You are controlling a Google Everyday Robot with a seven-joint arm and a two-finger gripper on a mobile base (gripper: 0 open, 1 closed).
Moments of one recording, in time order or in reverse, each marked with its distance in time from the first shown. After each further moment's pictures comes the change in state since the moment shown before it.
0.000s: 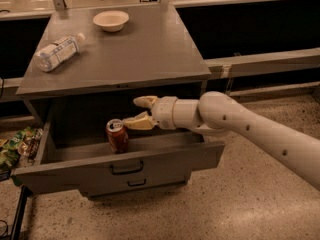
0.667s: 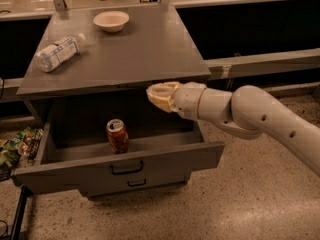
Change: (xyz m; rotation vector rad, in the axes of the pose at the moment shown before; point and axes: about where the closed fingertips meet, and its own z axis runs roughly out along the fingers) arm -0.064 -0.018 -0.084 0.151 -0.108 0.032
